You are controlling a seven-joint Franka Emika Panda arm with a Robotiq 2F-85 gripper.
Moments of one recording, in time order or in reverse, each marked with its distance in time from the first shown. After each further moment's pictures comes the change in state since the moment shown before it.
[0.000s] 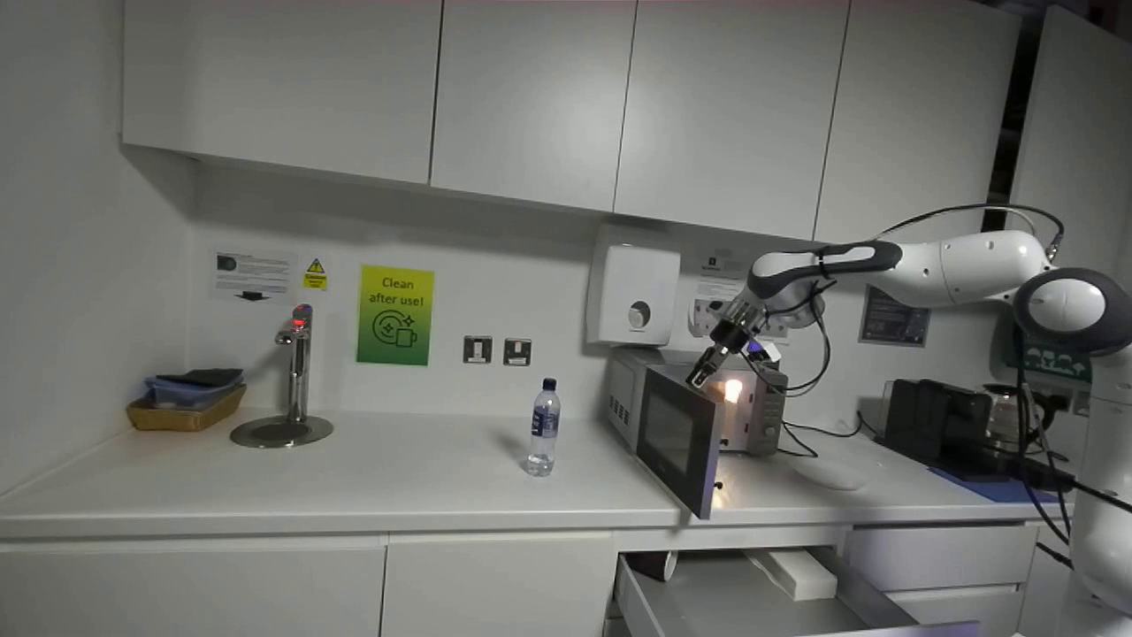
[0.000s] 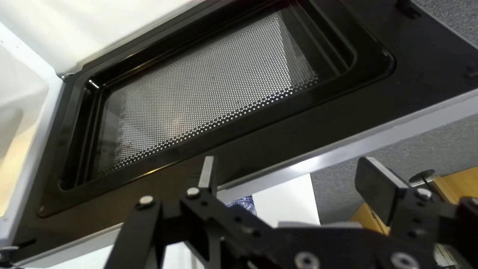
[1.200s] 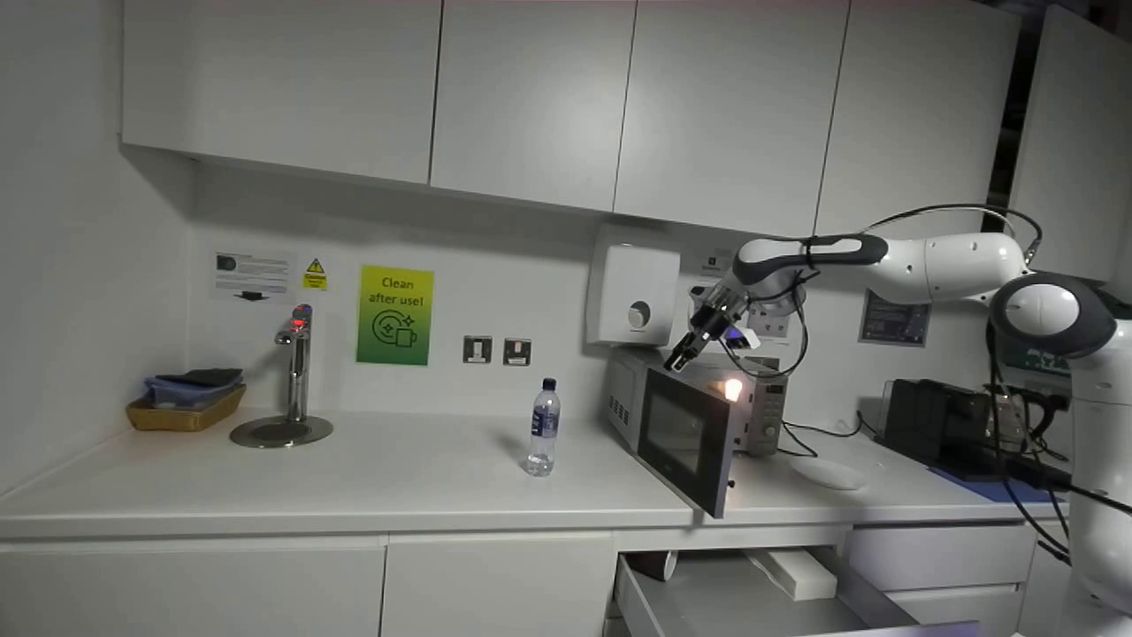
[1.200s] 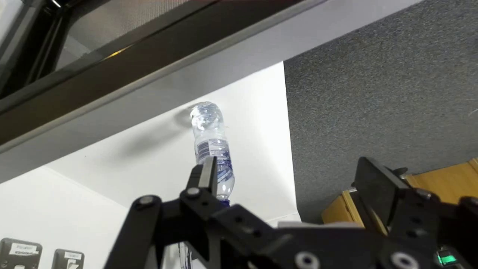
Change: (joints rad) arm -0.009 0.090 0.074 0.167 0.004 -0.035 -0.003
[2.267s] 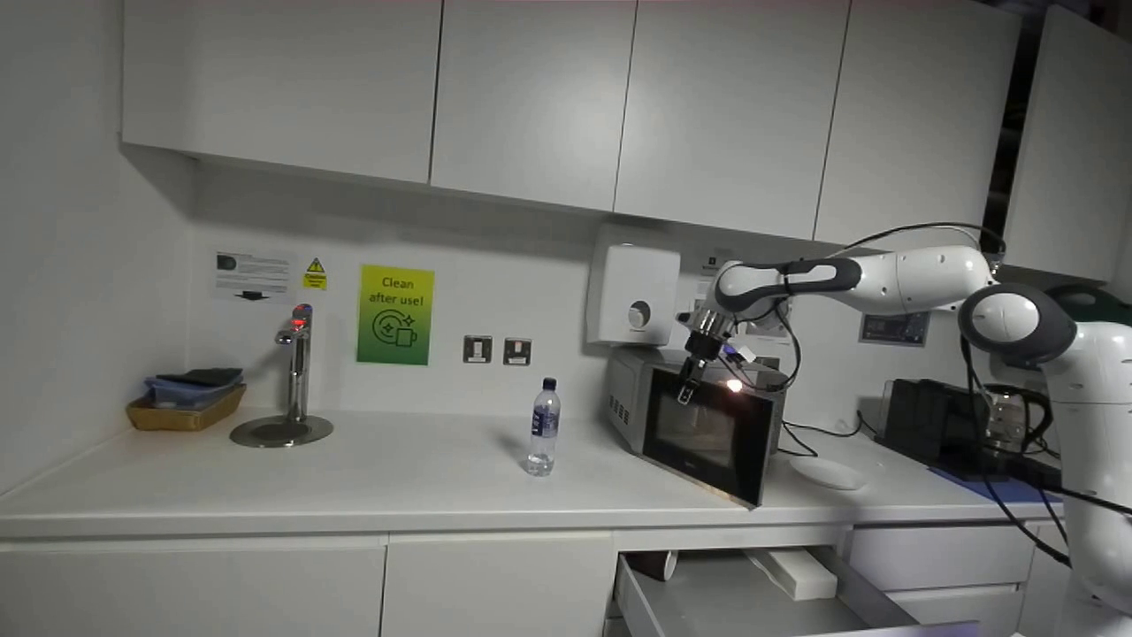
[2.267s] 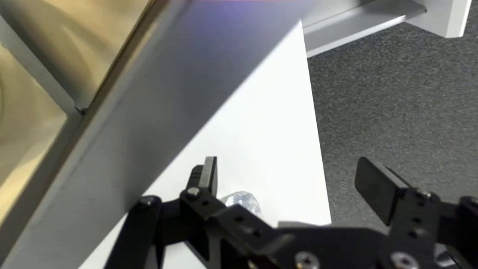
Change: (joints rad) arm -0.002 0.116 0.005 0.076 -0.306 -0.088 0.174
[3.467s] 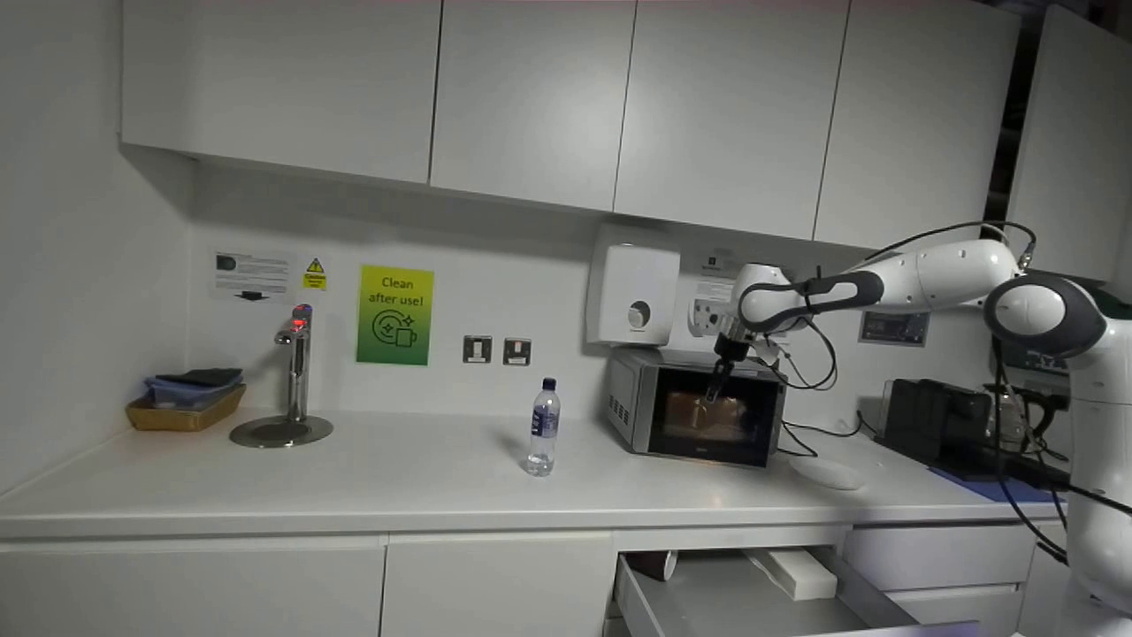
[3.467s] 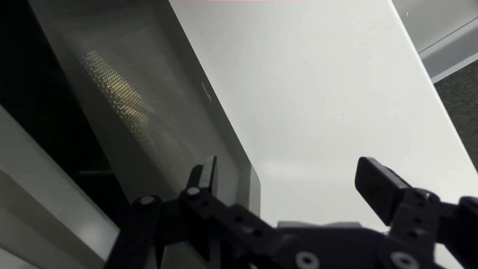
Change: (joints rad) arm -0.029 -0.110 -0.076 -0.170 -0.300 0.176 0.356
